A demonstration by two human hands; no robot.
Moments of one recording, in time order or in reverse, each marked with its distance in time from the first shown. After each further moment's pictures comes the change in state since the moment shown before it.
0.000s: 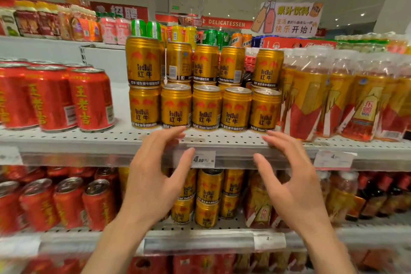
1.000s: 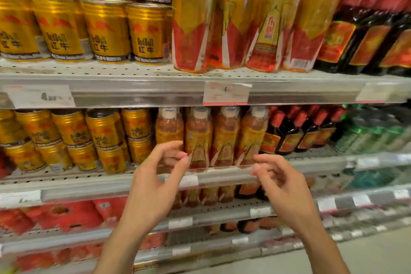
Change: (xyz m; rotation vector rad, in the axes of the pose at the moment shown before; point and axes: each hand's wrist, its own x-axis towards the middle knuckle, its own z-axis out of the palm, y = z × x) left_hand -0.113 0.102 0.190 -0.280 -0.280 -0.575; right_hand -0.102 0.181 -0.150 0.178 -0.208 0.592
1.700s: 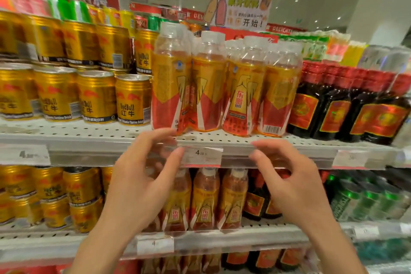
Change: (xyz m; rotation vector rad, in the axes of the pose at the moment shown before) left_hand 0.059 0.099 0.021 0.126 0.229 0.454; right_hand 0.078 -0.096 -0.072 -0.126 0.101 -0.517
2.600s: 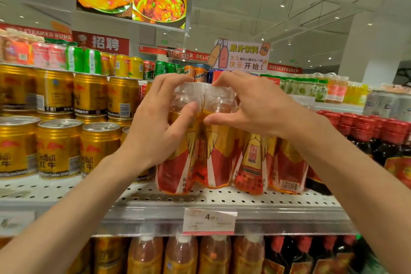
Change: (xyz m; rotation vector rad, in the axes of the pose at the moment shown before) left_hand 0.174 -0.004 0.000 0.181 0.034 0.444; right_hand 0.200 -0.101 0.014 -0.787 -0.229 -0.470
